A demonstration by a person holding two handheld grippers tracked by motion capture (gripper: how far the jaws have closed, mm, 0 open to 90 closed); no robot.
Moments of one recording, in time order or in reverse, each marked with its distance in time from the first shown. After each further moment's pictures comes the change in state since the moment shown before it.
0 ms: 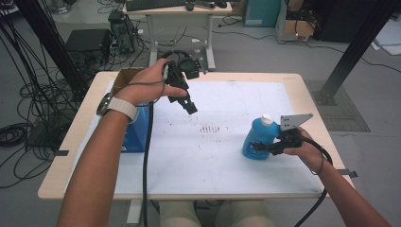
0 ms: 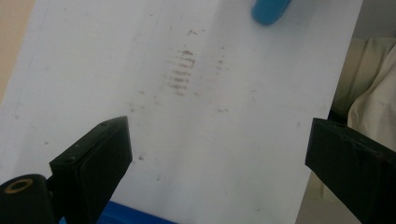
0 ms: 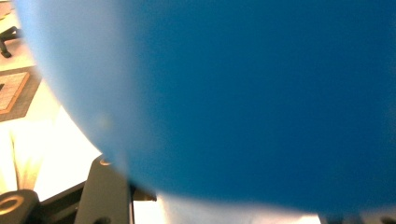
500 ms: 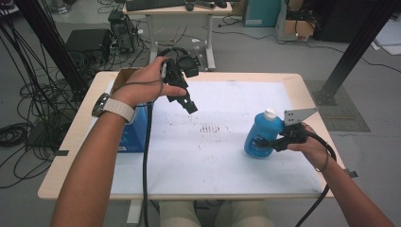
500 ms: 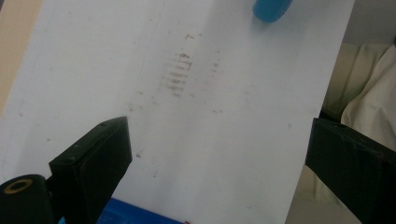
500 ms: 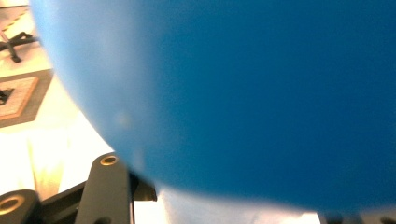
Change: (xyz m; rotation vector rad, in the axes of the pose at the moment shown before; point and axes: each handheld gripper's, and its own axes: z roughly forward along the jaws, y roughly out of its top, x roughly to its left) left arm -0.012 0.001 -0.017 -0.019 0.007 -0.013; right arm 0.001 0.022 -0.014 -0.001 0.018 -0.006
